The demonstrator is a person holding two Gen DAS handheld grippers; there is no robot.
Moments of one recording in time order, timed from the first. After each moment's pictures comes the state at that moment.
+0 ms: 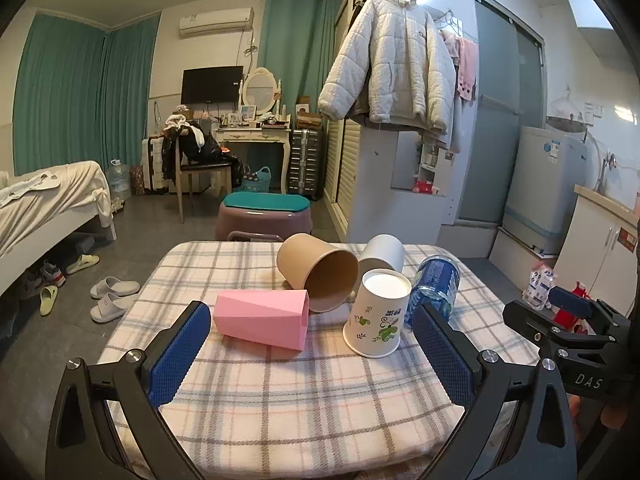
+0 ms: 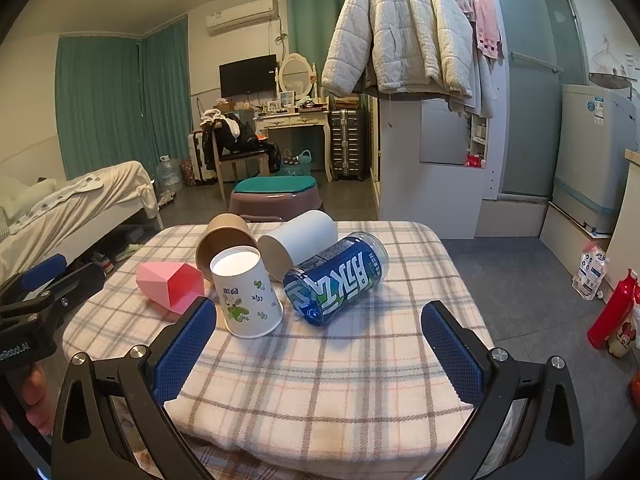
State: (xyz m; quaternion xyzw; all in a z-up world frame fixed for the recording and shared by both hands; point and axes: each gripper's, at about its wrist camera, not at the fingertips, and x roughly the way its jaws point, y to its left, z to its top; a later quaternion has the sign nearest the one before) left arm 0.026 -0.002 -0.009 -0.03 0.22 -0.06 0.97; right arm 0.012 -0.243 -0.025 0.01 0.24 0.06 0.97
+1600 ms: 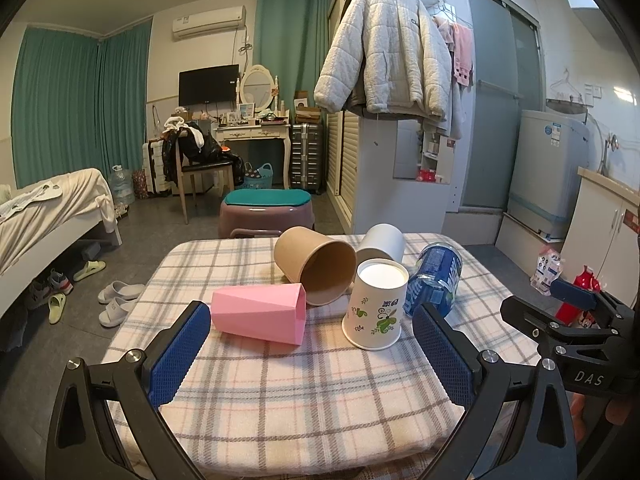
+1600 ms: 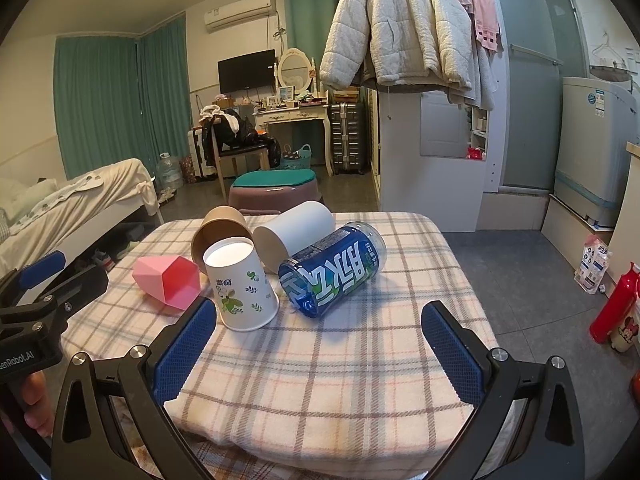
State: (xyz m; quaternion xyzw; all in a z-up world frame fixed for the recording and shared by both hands) left arm 0.029 -0.015 -0.014 -0.01 0.22 -0.05 0.97; right arm 0.015 -0.249 -0.033 0.02 0.26 0.06 0.96
